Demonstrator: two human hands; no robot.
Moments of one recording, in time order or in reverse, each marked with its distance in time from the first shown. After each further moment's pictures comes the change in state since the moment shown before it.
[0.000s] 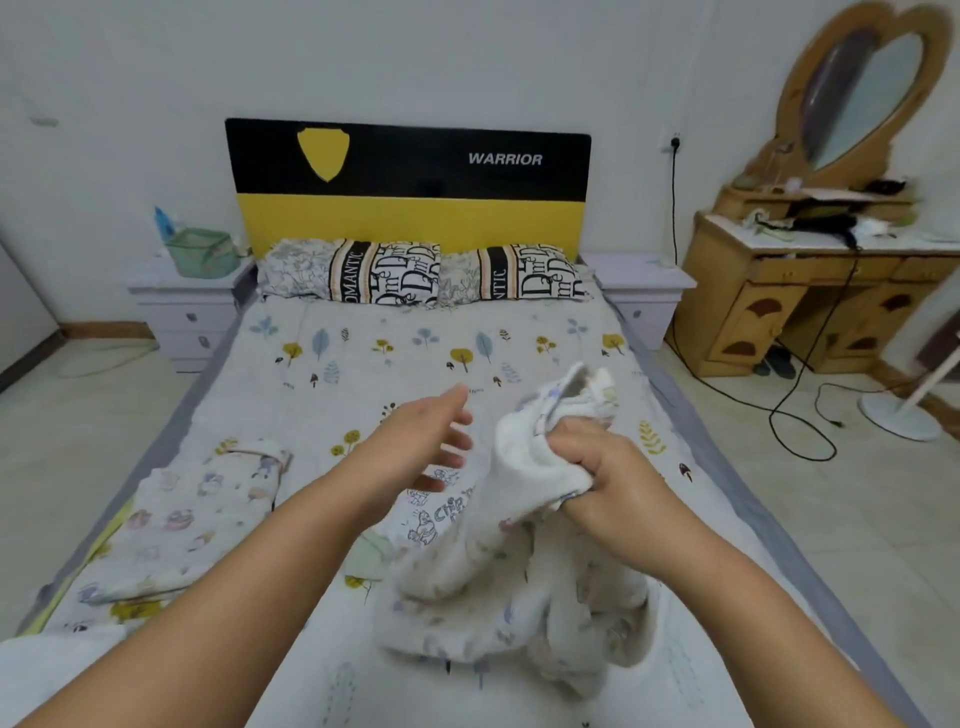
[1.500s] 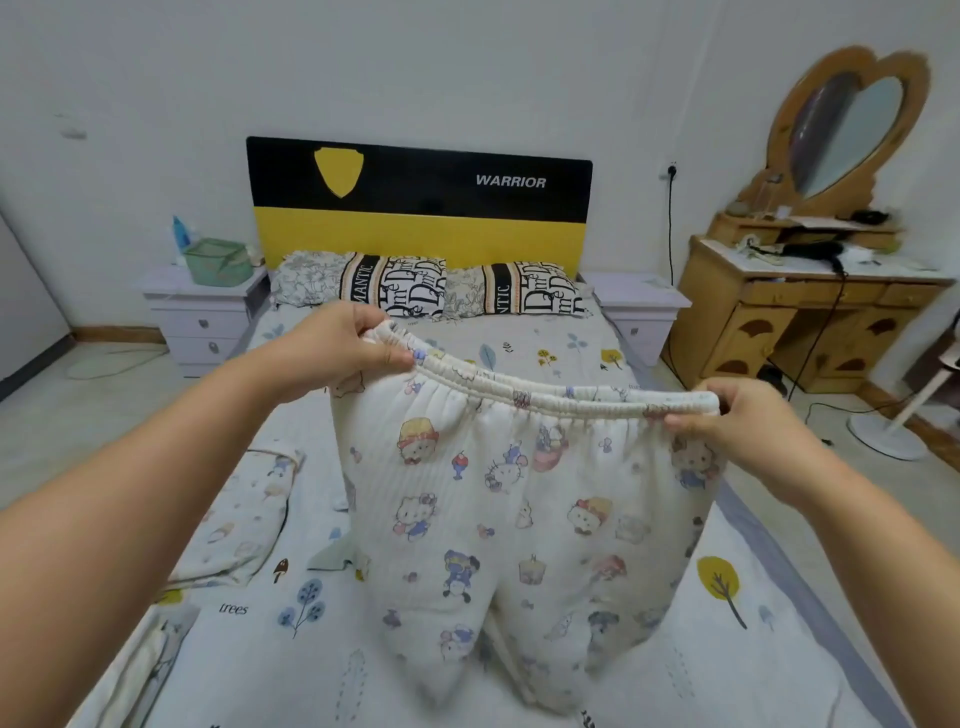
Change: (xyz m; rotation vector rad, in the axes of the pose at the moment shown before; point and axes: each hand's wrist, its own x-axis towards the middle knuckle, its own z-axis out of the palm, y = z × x) left_hand -0.011 0.041 -0.107 0.388 0.061 0.280; right_hand -0.016 -0.008 -0.082 -0.073 0.310 0.593
